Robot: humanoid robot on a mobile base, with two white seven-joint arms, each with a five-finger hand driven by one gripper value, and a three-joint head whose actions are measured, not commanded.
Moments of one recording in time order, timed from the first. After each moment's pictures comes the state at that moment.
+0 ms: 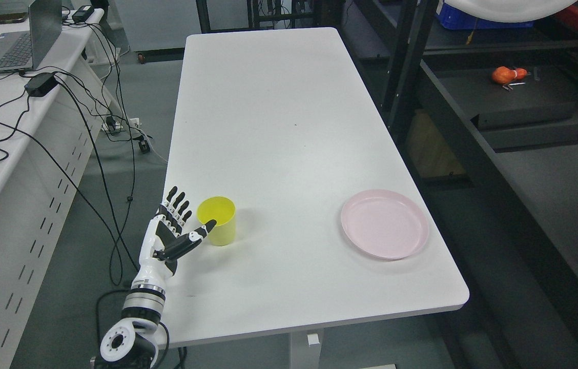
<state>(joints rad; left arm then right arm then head) -0.18 0.00 0.06 -1.50 0.31 0.00 -0.03 0.00 0.00 0.00 -0.24 0.00 0.09 -0.12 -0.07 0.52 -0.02</state>
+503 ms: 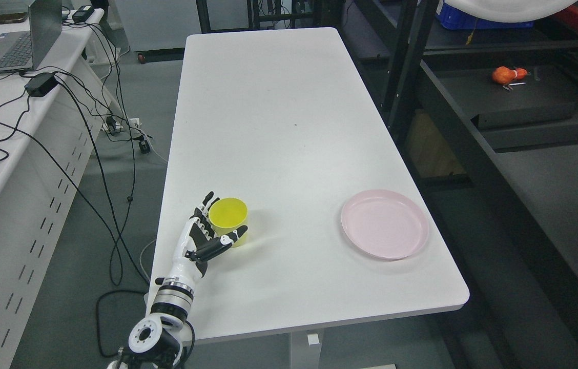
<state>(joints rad) -0.23 0.00 -0.05 -1.41 0.35 0.01 -0.03 0.00 0.00 0.00 -0.24 0.00 0.09 -0.12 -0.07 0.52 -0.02</state>
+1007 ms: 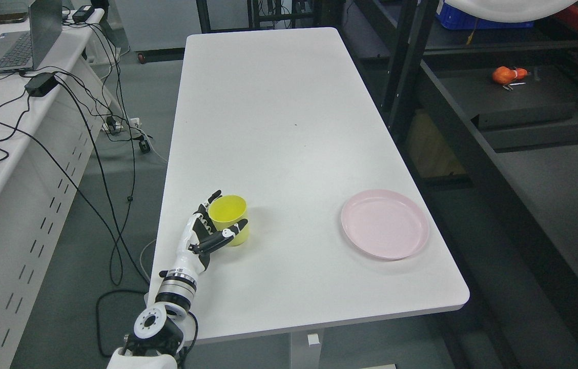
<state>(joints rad) -0.30 0.00 -0.03 -1.30 0.36 0.01 -0.03 0.00 0.00 0.00 -0.24 0.00 0.09 -0.12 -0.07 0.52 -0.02</state>
